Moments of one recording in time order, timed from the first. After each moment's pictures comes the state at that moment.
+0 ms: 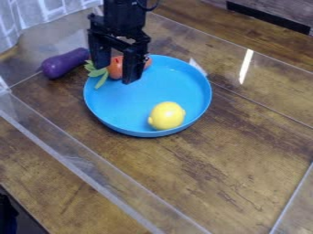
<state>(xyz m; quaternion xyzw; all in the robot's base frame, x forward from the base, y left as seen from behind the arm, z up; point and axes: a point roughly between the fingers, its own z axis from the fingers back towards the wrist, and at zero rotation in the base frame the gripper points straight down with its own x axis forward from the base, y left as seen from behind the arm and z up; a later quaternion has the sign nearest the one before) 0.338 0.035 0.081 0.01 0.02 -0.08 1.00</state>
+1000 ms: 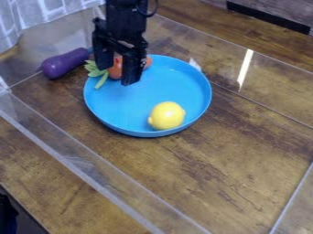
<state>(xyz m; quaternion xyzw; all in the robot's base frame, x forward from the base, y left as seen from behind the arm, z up) 0.354 0.046 0.062 0.02 0.01 -0.13 0.99</state>
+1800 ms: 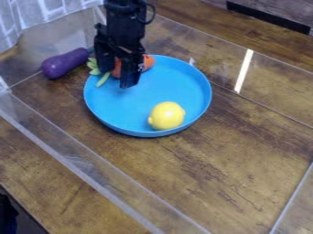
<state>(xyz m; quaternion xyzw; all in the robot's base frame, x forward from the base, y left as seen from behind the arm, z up) 0.366 0.056 0.044 0.02 0.01 -0.14 0.99</state>
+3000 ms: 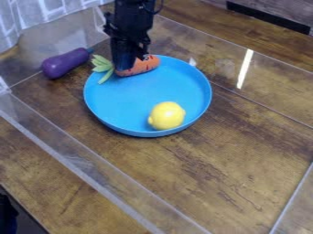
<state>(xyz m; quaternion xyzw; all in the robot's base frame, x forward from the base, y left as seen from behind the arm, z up) 0.374 0.051 0.069 0.03 0.01 -0.18 0.98</state>
